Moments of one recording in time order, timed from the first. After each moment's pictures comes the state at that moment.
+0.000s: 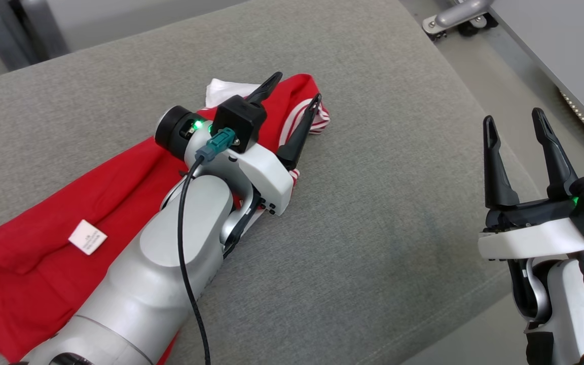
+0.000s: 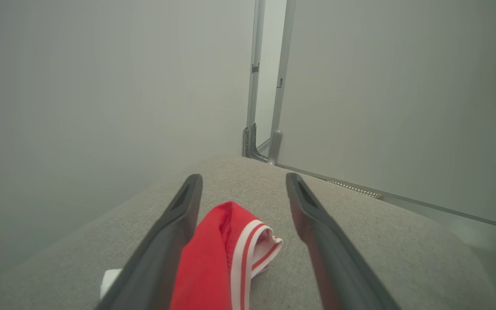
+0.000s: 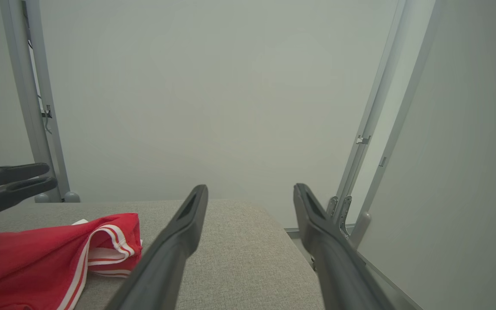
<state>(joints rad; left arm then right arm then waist) -0.87 0.05 -0.74 0.70 -0.46 -0.01 -0.23 -0.34 -0.05 0.03 0.13 0.10 0.13 -0.26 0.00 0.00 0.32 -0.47</state>
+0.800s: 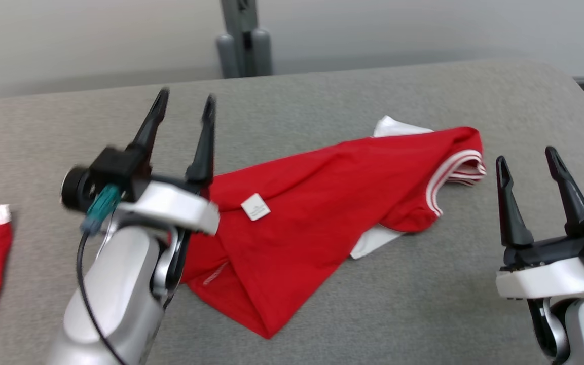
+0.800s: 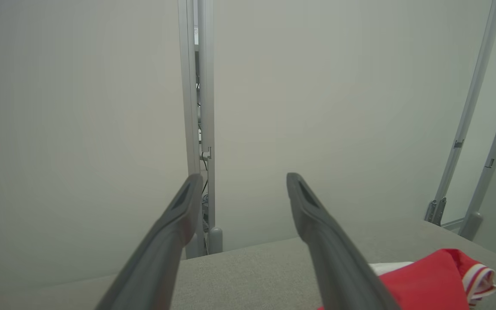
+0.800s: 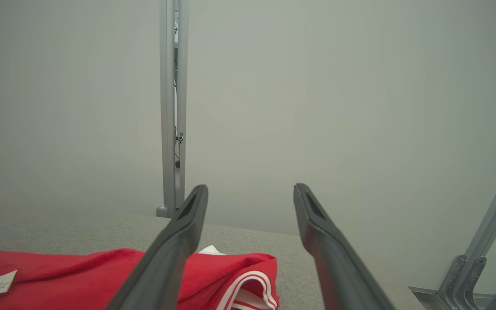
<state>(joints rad) -0.58 0.15 -0.41 0.35 -0.41 0.11 -0.26 -0.21 -0.10 -0.01 0.06 0.04 0.13 -0.26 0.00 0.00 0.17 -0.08</state>
